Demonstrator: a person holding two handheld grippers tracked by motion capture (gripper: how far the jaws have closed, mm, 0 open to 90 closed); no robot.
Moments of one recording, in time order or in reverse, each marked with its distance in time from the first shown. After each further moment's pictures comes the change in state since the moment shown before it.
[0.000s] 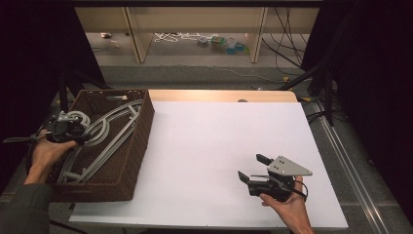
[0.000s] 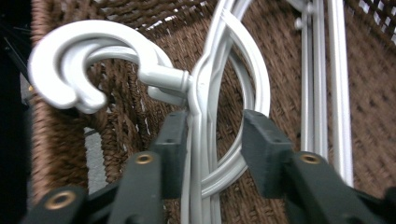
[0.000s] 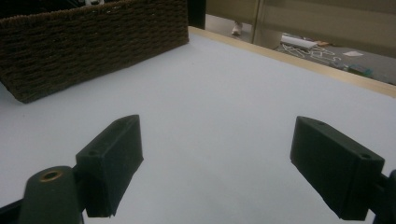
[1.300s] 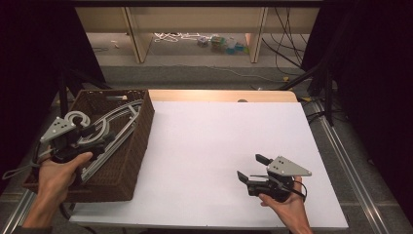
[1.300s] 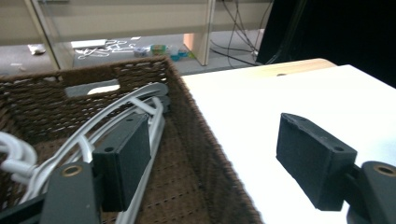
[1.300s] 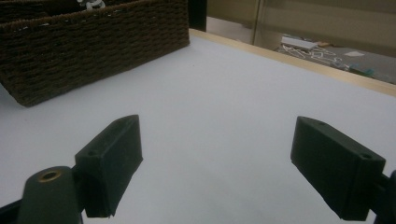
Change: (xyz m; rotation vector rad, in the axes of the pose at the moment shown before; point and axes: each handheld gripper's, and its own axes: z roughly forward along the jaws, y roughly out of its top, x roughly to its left) left arm -0.115 0.008 -0.106 -0.469 -0.220 -0.154; right arm 0.002 -0.001 0.001 0.004 0.012 0.025
